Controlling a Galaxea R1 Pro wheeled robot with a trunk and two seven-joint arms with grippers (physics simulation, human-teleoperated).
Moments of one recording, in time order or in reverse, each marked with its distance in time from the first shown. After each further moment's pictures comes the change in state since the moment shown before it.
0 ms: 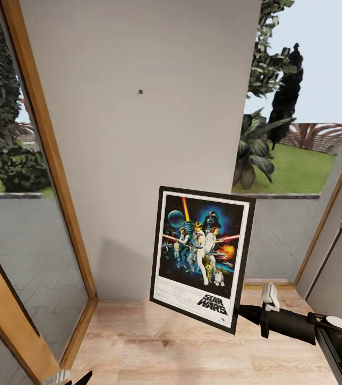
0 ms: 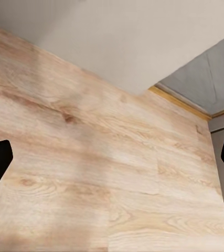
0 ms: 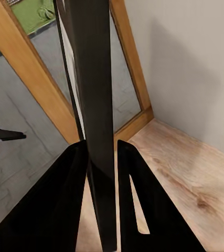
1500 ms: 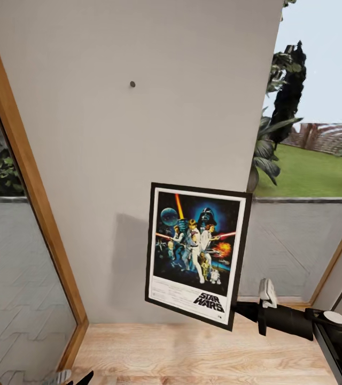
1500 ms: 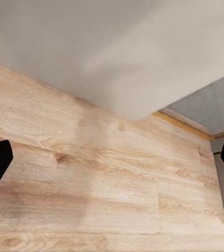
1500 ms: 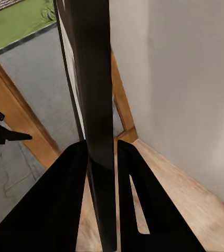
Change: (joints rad) left arm 0.000 -0.006 -0.001 0.002 0.000 0.000 0.001; right arm 0.000 0.002 0.025 -0.066 -0.001 0.010 0.009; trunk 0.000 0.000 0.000
